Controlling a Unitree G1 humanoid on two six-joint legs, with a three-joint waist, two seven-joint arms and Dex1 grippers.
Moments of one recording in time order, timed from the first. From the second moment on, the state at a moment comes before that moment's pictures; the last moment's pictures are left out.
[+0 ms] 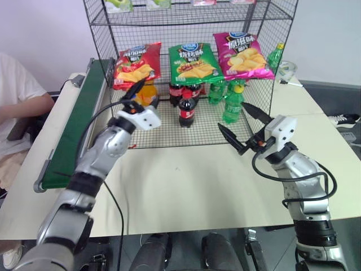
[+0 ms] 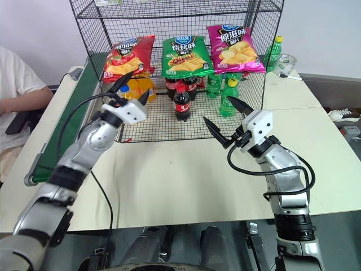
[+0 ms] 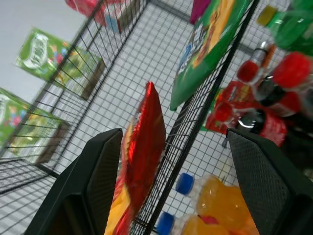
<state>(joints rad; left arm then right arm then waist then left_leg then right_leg) -0.60 0.53 -0.18 0.30 0.47 -0.42 0.05 -0.24 -0.43 -0.10 -0.19 0.33 -0.05 0.66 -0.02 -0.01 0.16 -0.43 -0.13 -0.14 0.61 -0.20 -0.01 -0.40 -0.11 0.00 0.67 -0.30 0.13</state>
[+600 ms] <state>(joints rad) -0.01 0.80 0.42 -0.18 -0.69 0.39 -0.65 -0.02 -0.68 -0.29 -0.15 0.53 0.04 0.94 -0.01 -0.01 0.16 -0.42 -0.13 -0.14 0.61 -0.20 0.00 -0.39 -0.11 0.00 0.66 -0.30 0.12</state>
